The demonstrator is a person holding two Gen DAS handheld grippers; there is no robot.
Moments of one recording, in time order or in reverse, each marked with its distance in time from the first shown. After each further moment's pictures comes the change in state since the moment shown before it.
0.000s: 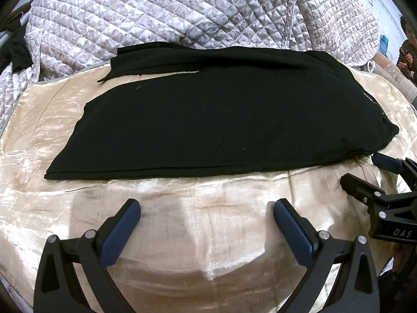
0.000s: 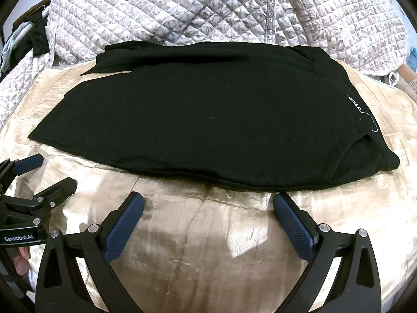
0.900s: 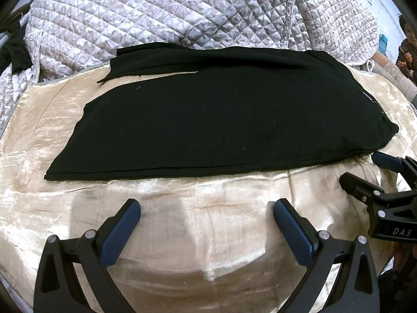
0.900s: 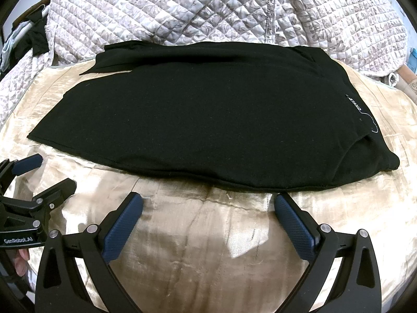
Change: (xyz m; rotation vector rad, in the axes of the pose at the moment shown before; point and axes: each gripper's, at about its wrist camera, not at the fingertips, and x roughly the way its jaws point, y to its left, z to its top) left arm -0.001 -0.001 0.000 0.003 0.000 0.000; right arm 0.004 0.007 0.000 -0.001 -0.001 -0.006
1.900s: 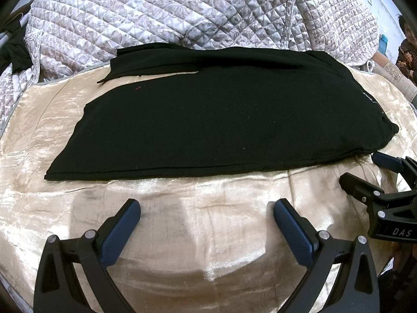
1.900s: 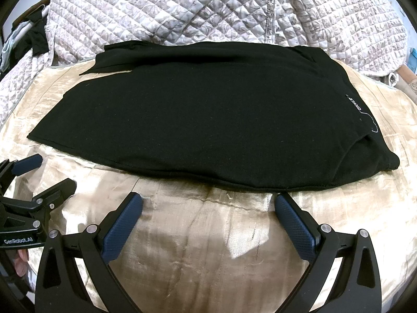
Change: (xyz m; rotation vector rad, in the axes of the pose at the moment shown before) left arm 0.000 0.000 0.000 -0.001 -0.001 -0.002; right arm 0.000 0.000 0.001 0.002 0.000 -0.010
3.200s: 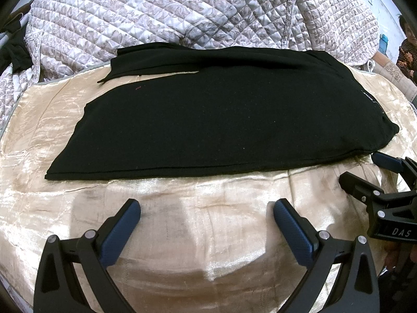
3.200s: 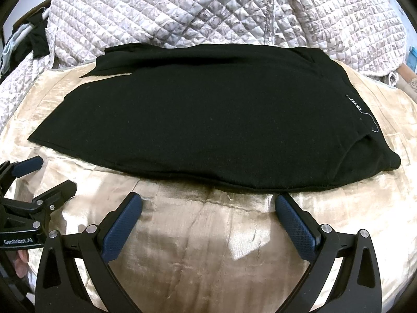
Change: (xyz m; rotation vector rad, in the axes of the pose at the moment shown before) left arm 0.000 0.000 0.000 0.001 0.000 0.001; right arm 0.000 0.001 -0.001 0.007 -0.016 -0.013
